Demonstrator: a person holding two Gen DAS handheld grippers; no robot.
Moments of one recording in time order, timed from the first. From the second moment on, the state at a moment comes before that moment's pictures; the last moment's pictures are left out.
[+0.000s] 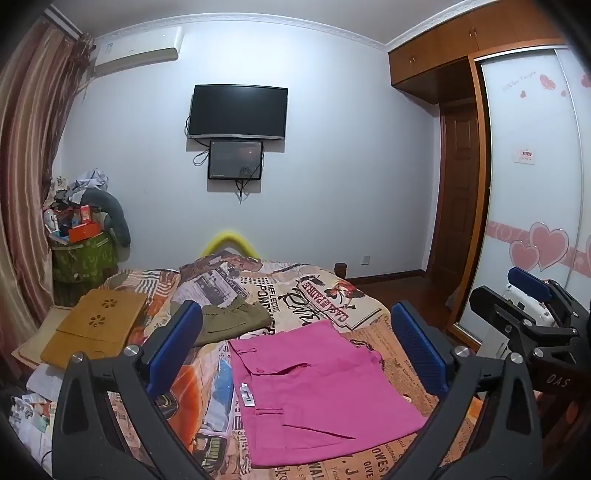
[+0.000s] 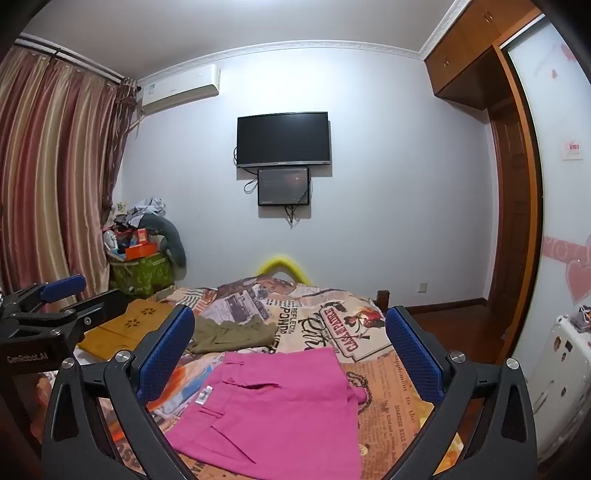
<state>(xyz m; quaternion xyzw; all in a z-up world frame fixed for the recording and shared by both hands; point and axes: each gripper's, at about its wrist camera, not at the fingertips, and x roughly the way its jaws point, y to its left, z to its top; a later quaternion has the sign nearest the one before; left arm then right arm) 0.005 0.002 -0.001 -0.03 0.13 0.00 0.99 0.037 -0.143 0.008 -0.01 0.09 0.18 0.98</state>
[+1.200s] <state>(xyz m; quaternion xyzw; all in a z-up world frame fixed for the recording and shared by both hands) 0.002 0.005 -0.011 -0.03 0.13 0.00 0.99 0.040 -0.139 0.007 -0.01 0.09 0.18 0.98</state>
